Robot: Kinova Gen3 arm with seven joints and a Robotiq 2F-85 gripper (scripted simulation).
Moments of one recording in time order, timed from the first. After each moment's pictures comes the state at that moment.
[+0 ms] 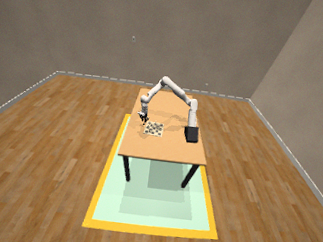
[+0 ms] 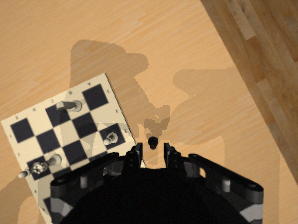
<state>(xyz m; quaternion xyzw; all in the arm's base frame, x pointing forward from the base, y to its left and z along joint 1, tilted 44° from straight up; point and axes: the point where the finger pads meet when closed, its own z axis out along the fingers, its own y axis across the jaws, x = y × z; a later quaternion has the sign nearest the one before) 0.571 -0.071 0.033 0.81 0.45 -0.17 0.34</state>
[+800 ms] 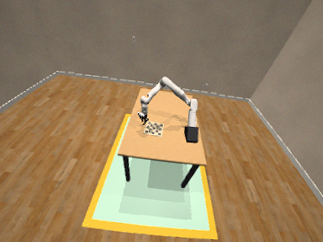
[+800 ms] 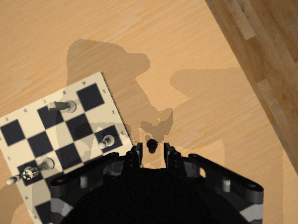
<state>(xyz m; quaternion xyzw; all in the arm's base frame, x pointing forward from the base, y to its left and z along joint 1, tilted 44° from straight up) 0.573 -0.080 0.024 0.81 0.45 -0.17 0.34</state>
